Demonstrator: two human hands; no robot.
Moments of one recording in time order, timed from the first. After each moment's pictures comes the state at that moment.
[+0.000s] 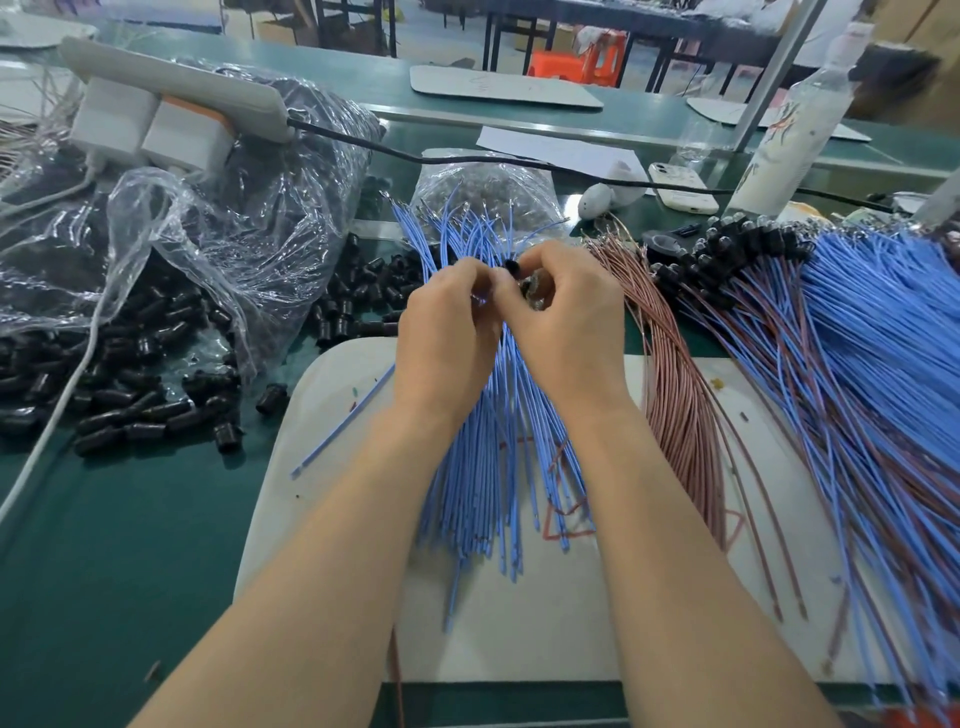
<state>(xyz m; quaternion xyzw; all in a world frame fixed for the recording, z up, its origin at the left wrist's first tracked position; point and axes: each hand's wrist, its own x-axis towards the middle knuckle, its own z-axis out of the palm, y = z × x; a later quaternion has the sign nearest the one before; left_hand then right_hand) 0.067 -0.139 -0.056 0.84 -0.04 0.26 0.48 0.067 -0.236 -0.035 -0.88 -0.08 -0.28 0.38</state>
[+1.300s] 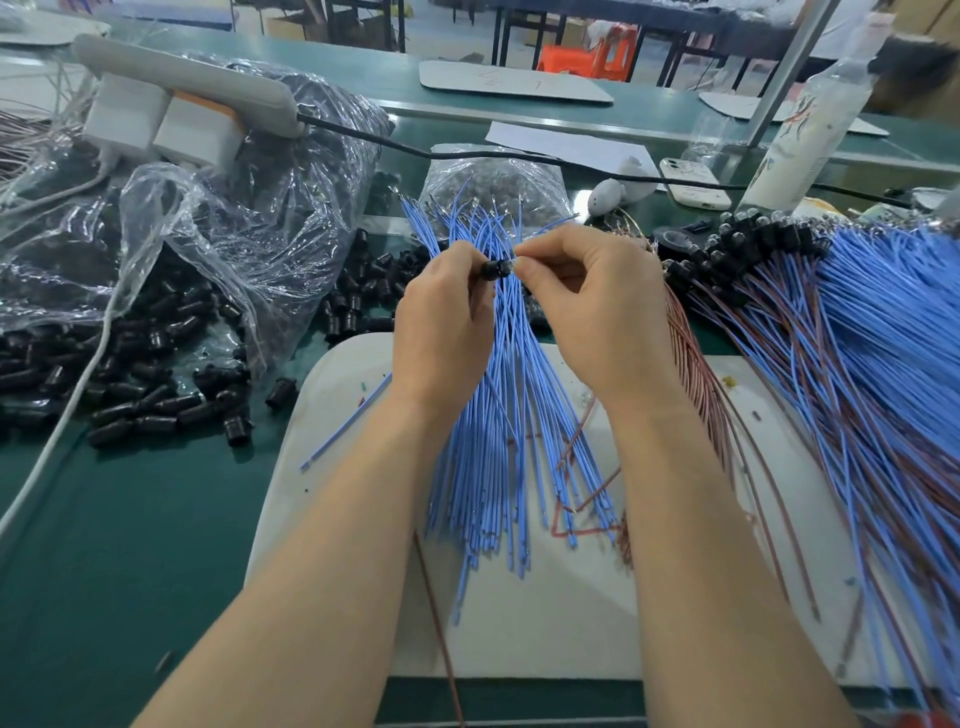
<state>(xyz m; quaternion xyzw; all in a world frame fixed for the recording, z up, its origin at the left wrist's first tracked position) 0.072 -0.130 -0.056 0.84 -0.05 0.30 0.45 0.060 -0.247 -0.012 -0.85 -0.14 -0.24 0.44</state>
